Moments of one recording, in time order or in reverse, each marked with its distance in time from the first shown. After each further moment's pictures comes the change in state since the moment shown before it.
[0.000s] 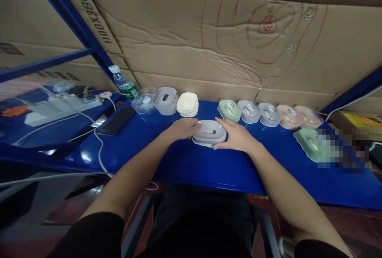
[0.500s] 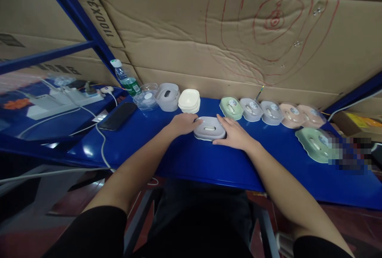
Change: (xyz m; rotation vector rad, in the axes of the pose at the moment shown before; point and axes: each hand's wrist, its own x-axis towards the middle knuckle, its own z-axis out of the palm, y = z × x) left_hand 0.008 -0.011 0.008 0.167 0.066 -0.080; right_hand 0.005 0.006 0.016 0.010 -0.037 -0.015
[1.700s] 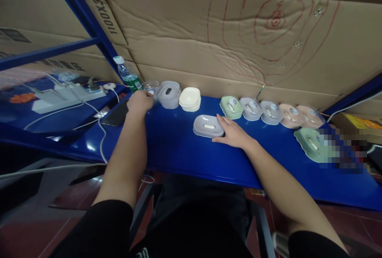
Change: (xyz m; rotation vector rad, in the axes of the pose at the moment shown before) left_hand -0.010 -0.138 -0.056 -0.222 0.510 -0.689; right_hand 0.003 0.005 0.005 0.024 -0.107 0.004
